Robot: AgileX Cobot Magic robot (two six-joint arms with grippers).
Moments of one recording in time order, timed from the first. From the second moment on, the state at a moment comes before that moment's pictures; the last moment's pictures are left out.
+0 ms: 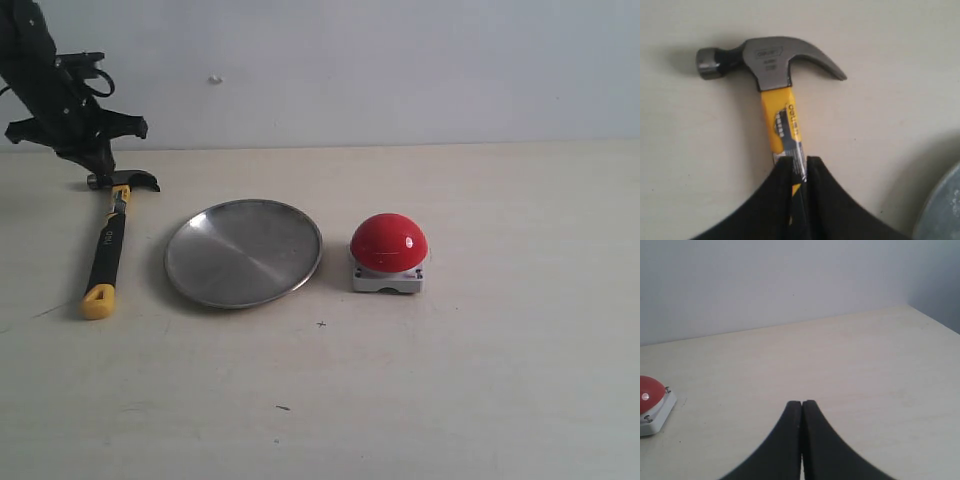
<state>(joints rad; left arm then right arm) -0.07 2.44 -2.23 -0.08 1.10 0.02 -0.28 0.01 0.00 -0.05 0.29 0.13</state>
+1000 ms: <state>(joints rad) -0.08 2.61 -2.46 -0.06 1.22 -0.03 -0.28 0.01 0.00 -0.05 0.29 0.13</state>
